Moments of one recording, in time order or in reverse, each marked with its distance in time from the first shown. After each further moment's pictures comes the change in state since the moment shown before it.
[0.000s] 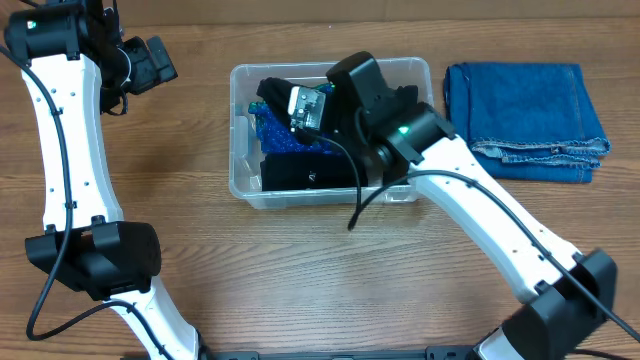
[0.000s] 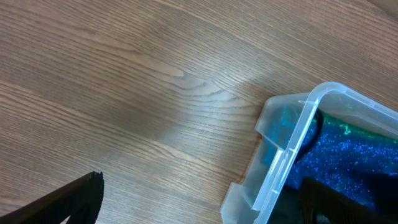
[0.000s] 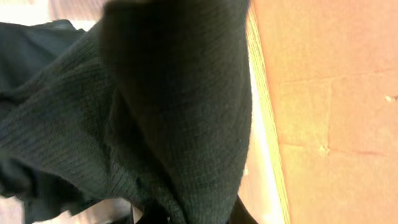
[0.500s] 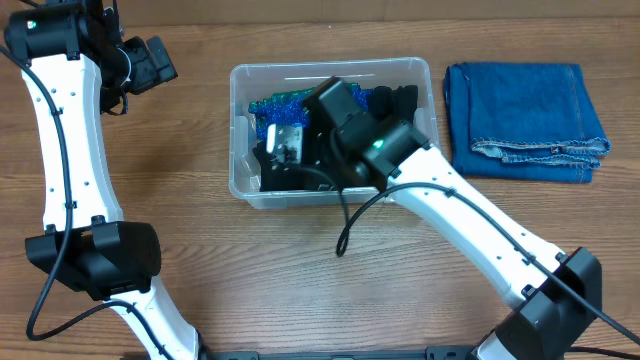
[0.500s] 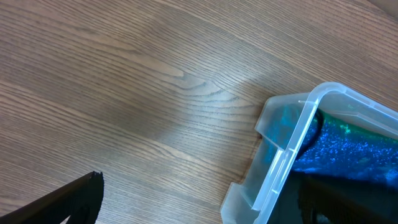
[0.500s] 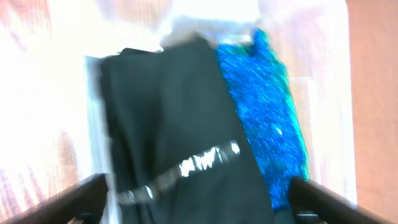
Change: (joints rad) left arm 0.000 0.000 0.000 0.000 0.000 0.000; right arm 0.115 0.014 0.000 -0.146 -0.133 0.039
